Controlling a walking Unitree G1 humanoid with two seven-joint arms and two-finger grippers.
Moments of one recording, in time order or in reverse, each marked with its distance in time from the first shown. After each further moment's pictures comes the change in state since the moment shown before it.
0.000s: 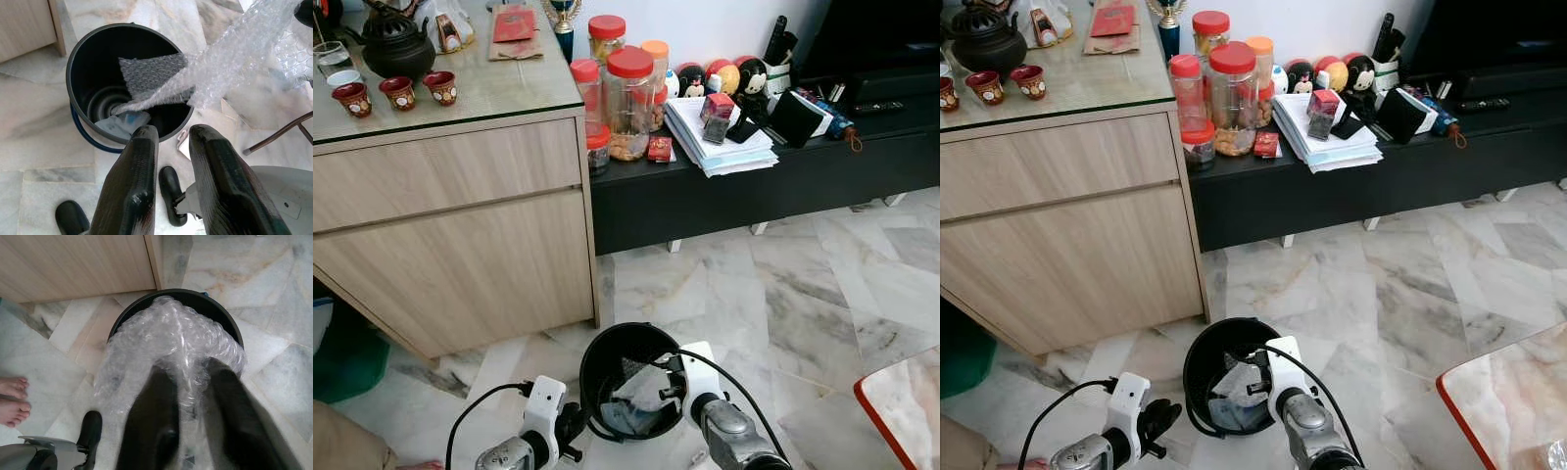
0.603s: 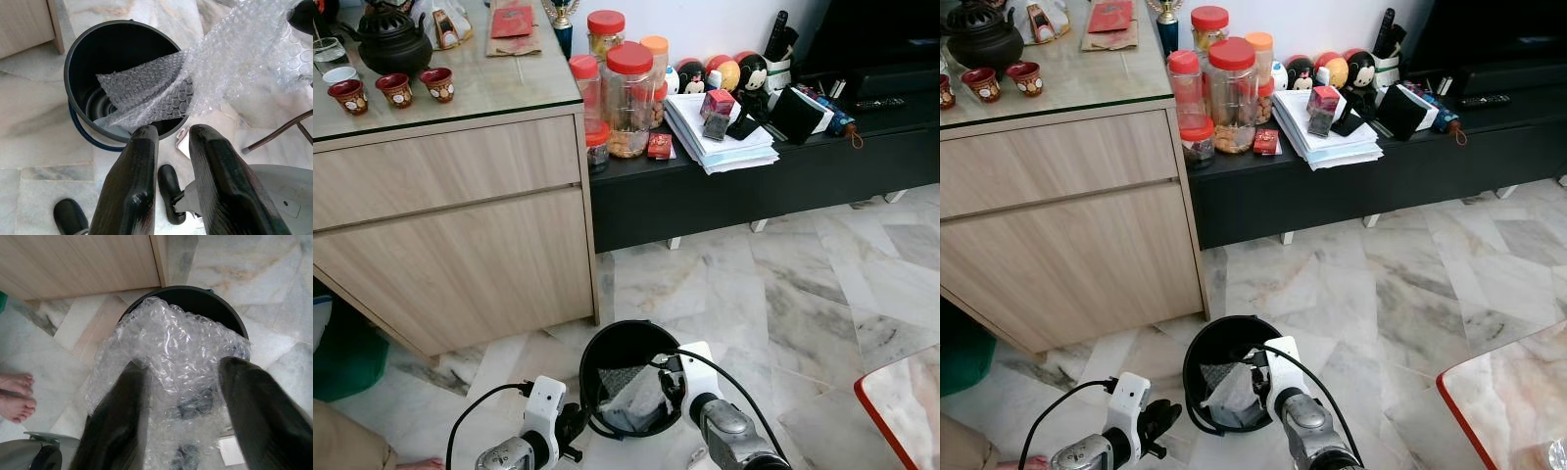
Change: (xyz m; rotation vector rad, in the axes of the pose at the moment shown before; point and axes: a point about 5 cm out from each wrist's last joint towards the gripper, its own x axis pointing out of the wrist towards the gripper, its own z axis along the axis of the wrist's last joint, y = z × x) left arm 0.000 0.000 0.000 -0.001 -0.002 0.001; right arm 0.000 0.002 0.000 0.002 -0.002 0.023
